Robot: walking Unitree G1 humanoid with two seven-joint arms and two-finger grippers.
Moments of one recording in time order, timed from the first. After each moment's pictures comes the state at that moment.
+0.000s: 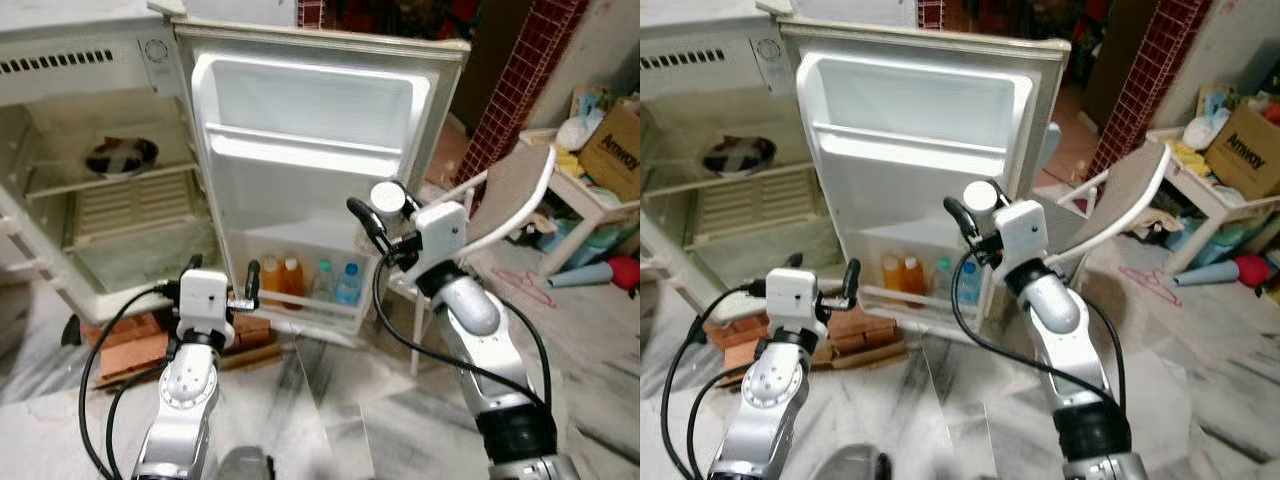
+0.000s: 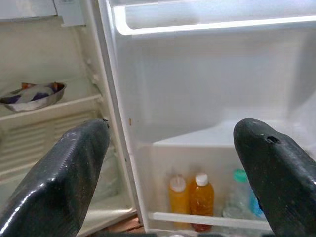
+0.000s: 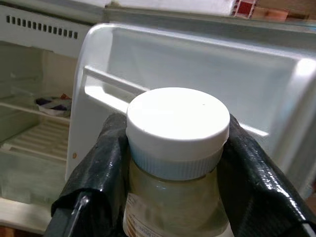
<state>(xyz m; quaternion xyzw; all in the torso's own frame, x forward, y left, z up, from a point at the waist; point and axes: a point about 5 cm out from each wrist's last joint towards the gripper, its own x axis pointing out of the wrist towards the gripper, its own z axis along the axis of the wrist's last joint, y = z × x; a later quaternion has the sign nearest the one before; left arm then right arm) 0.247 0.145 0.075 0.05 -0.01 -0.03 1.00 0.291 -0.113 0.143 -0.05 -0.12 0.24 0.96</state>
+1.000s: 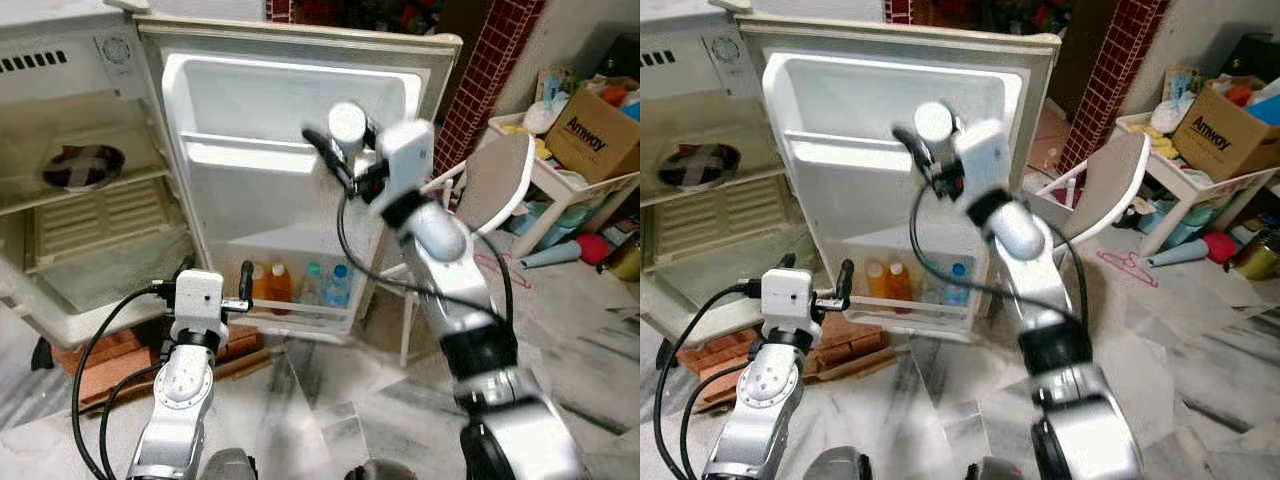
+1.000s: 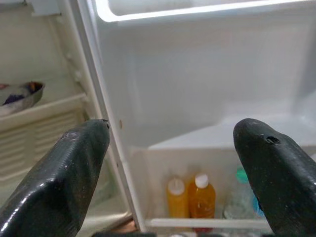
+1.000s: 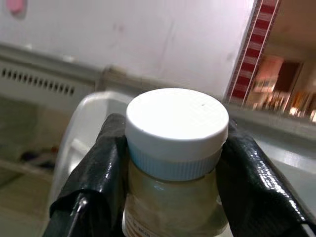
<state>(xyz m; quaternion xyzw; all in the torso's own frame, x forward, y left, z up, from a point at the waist) 0.245 0.148 0.072 0.07 0.01 -0.02 1.00 0.341 -0.073 0.222 -0.04 -0.23 0.29 0.93</state>
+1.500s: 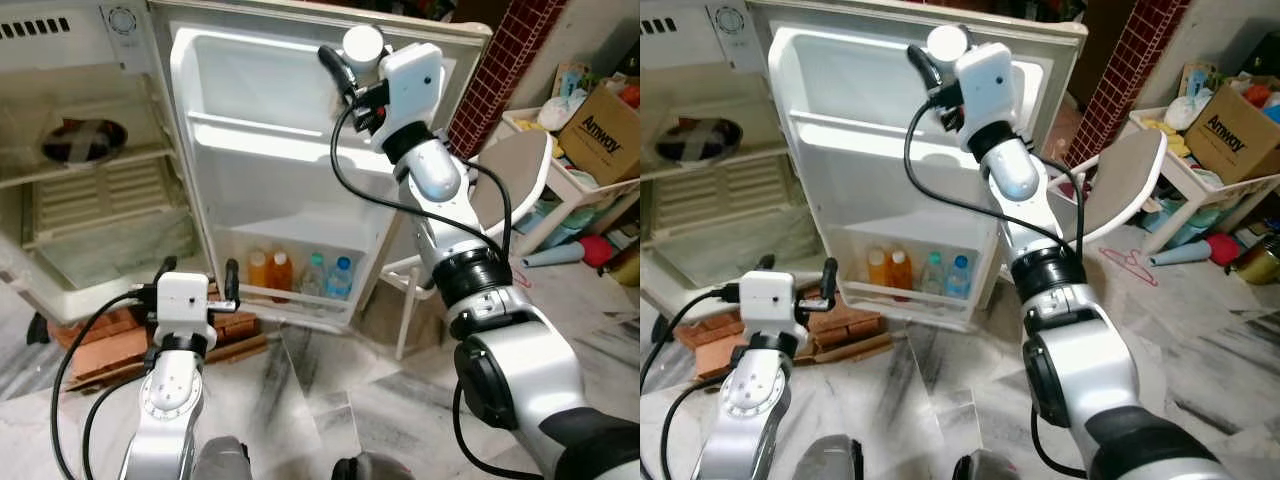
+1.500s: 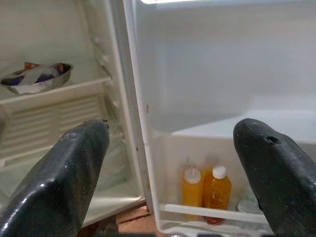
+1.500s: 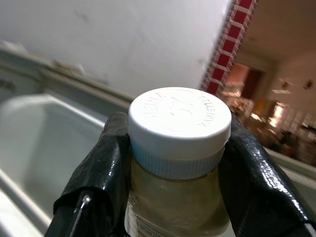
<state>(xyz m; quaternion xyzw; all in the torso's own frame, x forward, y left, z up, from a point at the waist) 0.229 0.154 0.086 0.06 0.00 0.02 1.00 0.387 -0.078 0.252 -0.09 -0.25 0.20 0.94</state>
